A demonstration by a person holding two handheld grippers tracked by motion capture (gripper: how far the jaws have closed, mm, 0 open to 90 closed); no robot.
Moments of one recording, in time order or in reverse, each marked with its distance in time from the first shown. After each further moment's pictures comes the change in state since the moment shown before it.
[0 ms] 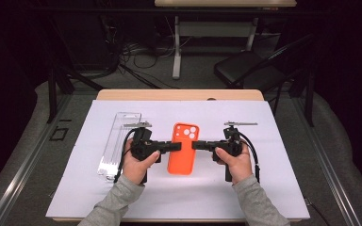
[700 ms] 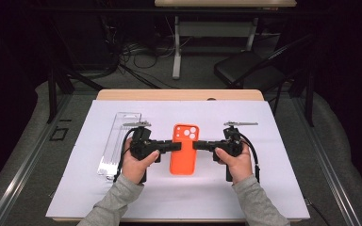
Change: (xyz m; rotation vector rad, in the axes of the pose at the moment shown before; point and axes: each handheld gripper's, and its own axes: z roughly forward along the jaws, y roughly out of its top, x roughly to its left) left arm 0.002 0.001 -0.001 0.003 0.001 -0.008; right arm 0.000 0.000 -0.001 0.005 -0.042 -0.025
